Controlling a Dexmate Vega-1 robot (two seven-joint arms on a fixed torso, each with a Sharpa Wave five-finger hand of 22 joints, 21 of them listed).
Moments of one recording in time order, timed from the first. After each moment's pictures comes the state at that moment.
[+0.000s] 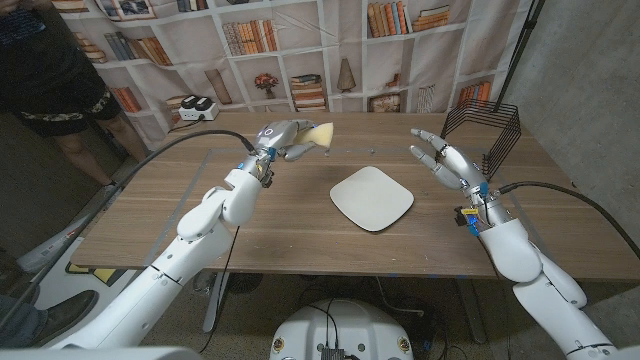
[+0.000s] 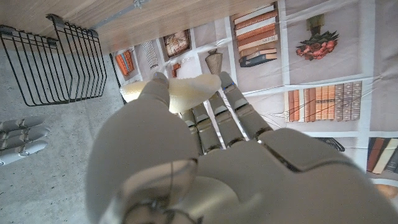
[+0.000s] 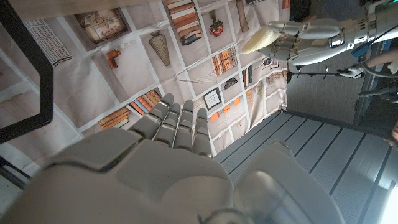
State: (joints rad) left arm 1.04 0.57 0.32 -1.96 0.81 0.05 0.13; left_hand 1.13 0.16 0.19 -0.06 0.21 0.56 -0.03 0.24 0.21 0.61 -0.11 0.21 0.21 0.61 -0.06 0.22 0.22 0.52 -0.05 0.43 0.20; right arm -1.42 -0.42 0.08 -1.90 -0.52 0.55 -0.17; right_hand 0.27 0.05 0.07 0.02 0.21 0.27 0.02 0.21 0.18 0.28 0.05 0.22 0.18 0.18 0.01 0.19 0.18 0.21 -0.03 0.22 0.18
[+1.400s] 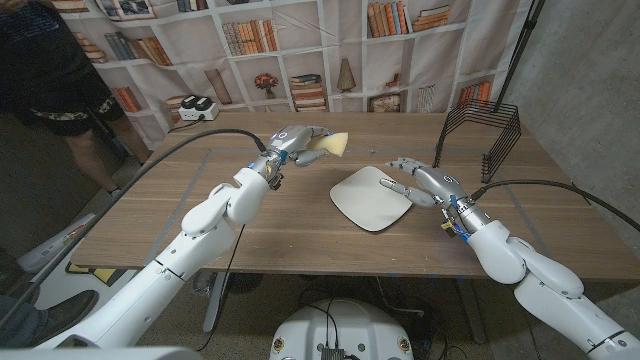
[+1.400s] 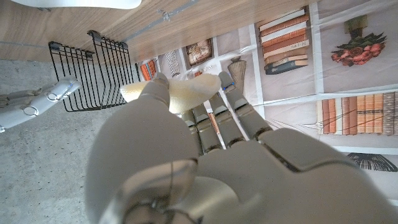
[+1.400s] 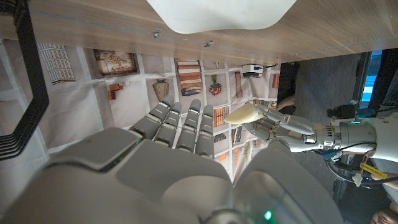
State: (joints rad) left arm 1.01 0.58 0.37 -1.95 0.80 -0.01 0.07; left_hand 1.13 0.16 0.19 -0.06 0.21 0.56 -0.03 0.24 0.21 0.61 -0.11 0.21 0.21 0.61 -0.06 0.22 0.22 0.52 -0.05 0.43 0.20; right arm -1.40 -0.68 -0.11 -1.95 -0.67 0.26 -0.21; right_hand 0.27 0.05 0.07 0.01 0.22 0.33 -0.03 0.21 0.18 0.33 -0.05 0.23 0.18 0.19 -0.03 0.19 0.18 0.20 -0.04 0.20 0.18
